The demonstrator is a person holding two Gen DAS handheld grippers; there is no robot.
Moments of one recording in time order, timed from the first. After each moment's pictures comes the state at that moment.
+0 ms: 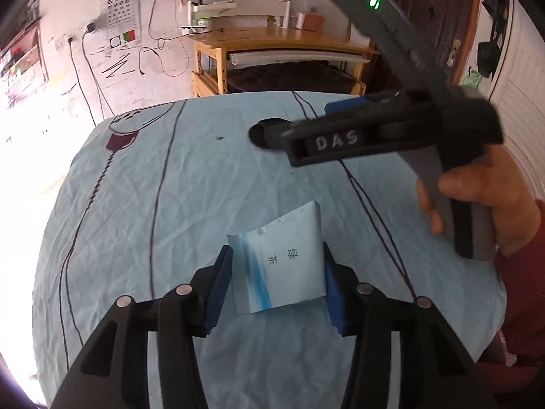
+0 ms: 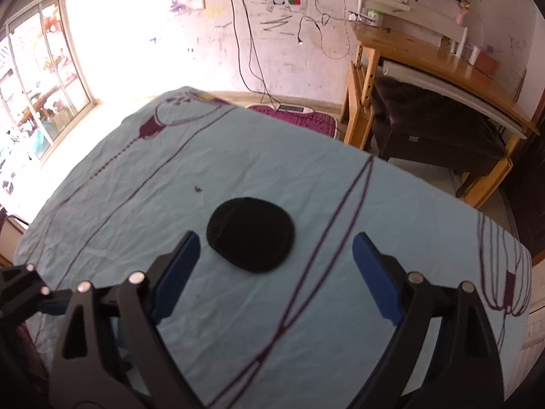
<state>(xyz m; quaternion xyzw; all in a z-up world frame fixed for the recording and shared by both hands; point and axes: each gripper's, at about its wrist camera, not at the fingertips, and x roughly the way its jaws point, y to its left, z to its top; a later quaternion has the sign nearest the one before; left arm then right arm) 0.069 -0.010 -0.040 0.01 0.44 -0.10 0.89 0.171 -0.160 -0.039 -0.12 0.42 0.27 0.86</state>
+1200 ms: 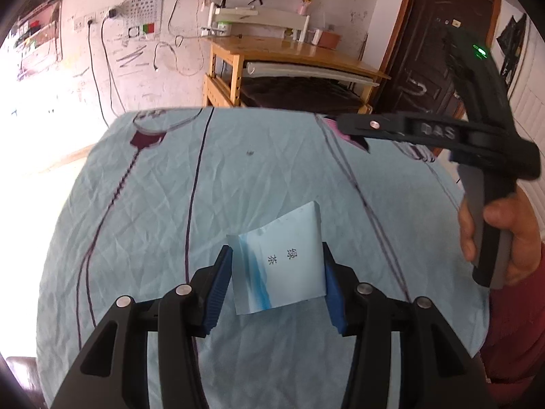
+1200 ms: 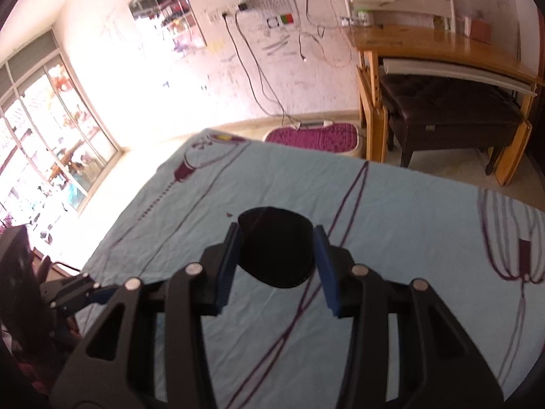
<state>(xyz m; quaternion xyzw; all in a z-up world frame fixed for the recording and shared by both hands) 0.071 0.021 -0.021 -0.04 0.42 -0.09 0.90 0.153 -0.215 0.006 0.01 0.39 0.30 0.87</state>
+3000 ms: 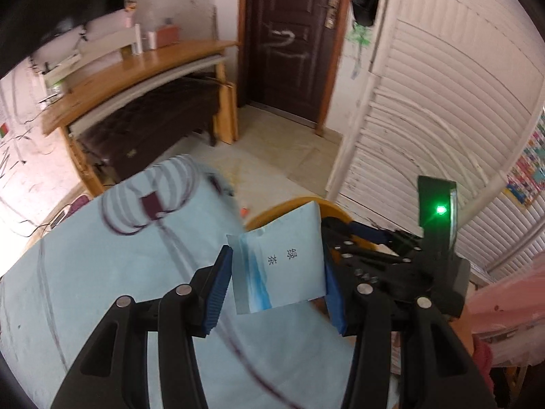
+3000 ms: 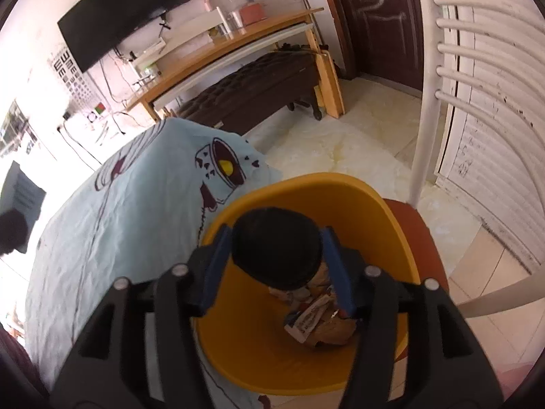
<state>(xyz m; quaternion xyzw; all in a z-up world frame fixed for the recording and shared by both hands) 0.129 -0.347 0.010 0.11 0.42 -0.31 0.84 0.081 -0.572 -0.108 0.21 0.38 -0.01 0.90</state>
